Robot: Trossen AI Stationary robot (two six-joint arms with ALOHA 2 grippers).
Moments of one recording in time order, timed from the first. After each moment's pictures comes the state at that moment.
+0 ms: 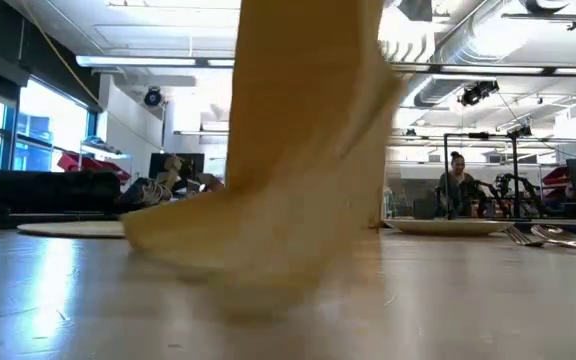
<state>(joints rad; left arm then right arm) -0.14 1.21 1.23 -0.15 -0.28 -0.23 0.18 1.33 1.59 -0.76 0.16 0.18</state>
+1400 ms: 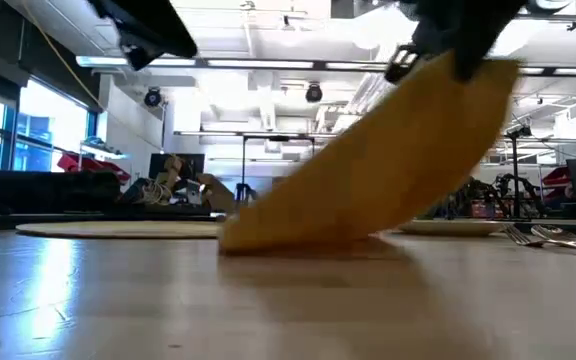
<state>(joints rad) -0.43 1.32 0.92 -0.34 -0.30 -0.59 0.31 1.64 1.24 -0.71 -0.36 0.22</state>
